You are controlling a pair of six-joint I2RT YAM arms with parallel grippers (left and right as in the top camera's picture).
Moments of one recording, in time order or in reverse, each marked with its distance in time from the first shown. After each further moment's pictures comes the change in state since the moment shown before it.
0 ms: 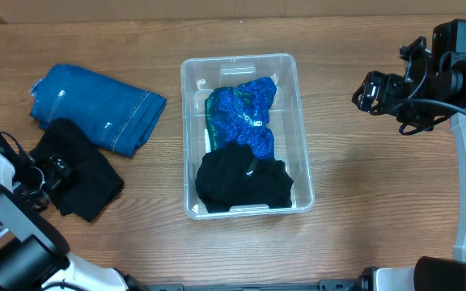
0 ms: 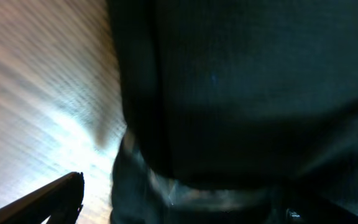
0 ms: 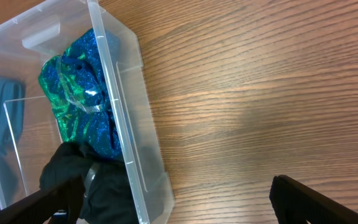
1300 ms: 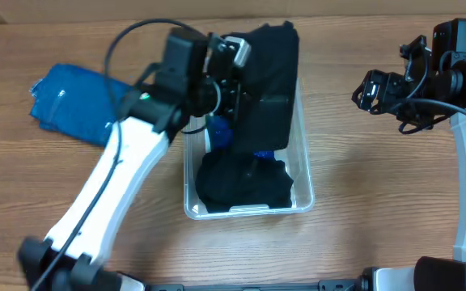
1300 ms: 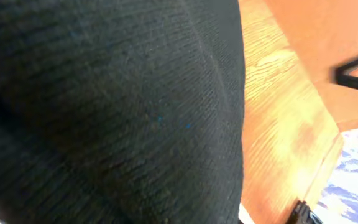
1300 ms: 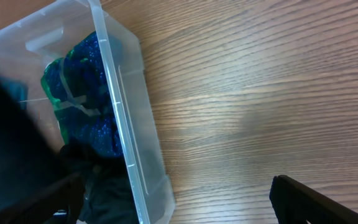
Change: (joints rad) left arm -1.131 -0.231 0.373 0.170 0.426 -0.064; right arm 0.000 0.000 0.000 0.011 -0.003 0.000
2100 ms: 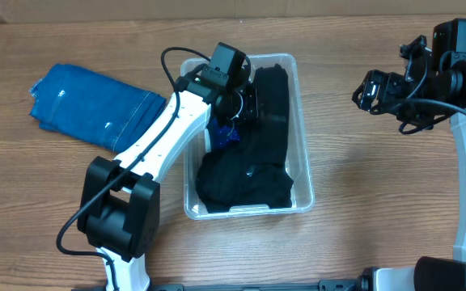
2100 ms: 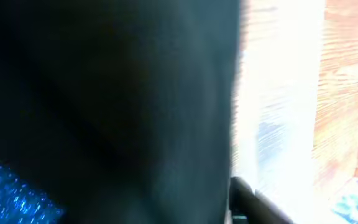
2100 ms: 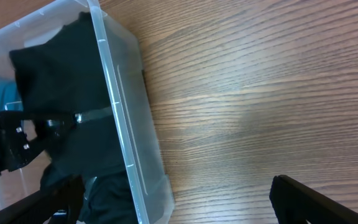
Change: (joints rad) left arm -0.042 0.345 0.032 0.024 -0.069 -0.324; right arm 0.000 0.000 0.000 0.000 0.004 0.000
